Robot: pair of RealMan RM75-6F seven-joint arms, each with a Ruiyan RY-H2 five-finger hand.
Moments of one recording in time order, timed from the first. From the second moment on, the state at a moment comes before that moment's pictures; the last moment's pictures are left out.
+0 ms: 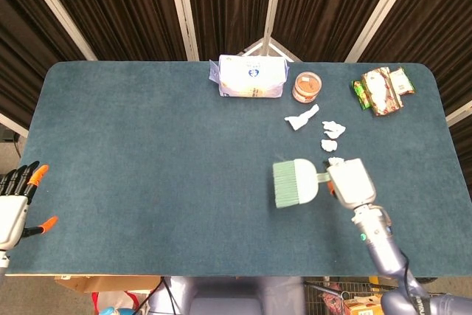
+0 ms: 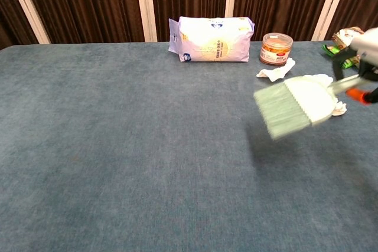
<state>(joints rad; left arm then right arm) -0.11 -1.11 -0.03 -1.63 1.48 1.44 0.07 0.55 -1.32 0.04 -1.72 -1.20 1.26 -0.71</state>
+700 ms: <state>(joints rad) -0.10 -1.11 -0.03 -1.63 1.47 1.45 0.06 0.48 -1.37 -0.02 -1.69 -1.15 1.31 -0.92</state>
